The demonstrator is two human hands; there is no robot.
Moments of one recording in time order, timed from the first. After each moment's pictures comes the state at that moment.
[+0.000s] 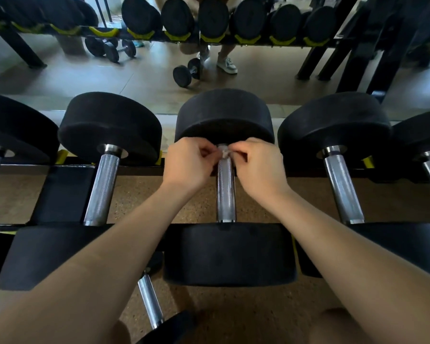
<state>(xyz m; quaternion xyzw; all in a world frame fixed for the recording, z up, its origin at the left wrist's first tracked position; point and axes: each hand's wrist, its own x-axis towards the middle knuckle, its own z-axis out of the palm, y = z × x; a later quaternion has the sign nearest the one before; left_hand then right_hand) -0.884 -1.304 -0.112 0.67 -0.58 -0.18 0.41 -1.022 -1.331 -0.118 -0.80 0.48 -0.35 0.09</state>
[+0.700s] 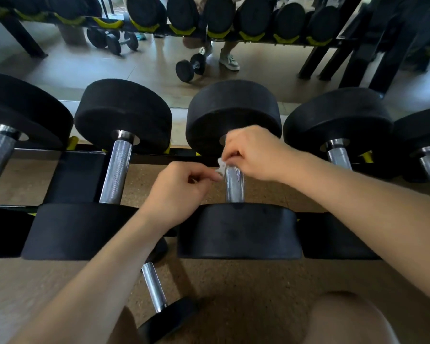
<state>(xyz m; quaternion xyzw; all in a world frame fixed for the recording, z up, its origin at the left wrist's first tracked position) -0.858 -1.225 -0.119 0.64 -0.59 -0.29 0.39 -1.015 -1.331 -0.081 -0.95 0.31 -0.07 0.05</state>
